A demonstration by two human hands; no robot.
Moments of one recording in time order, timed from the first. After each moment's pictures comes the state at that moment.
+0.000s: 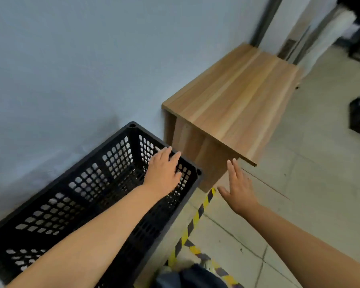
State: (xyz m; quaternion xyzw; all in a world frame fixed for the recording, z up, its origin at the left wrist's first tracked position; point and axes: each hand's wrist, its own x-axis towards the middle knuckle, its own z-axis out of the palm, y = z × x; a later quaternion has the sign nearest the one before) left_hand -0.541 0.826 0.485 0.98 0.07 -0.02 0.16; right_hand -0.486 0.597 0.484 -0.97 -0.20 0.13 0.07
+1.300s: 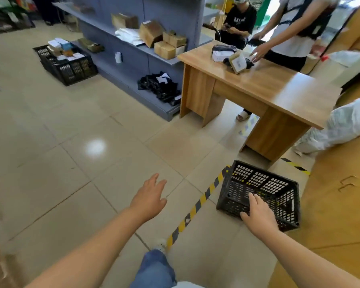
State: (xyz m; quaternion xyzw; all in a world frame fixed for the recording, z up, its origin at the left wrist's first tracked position) left_hand -0.621 0.032 0.461 0.79 -0.57 -0.24 0.05; right_hand -0.920 -0.087 0.443 -0.77 0.61 0.13 0.13
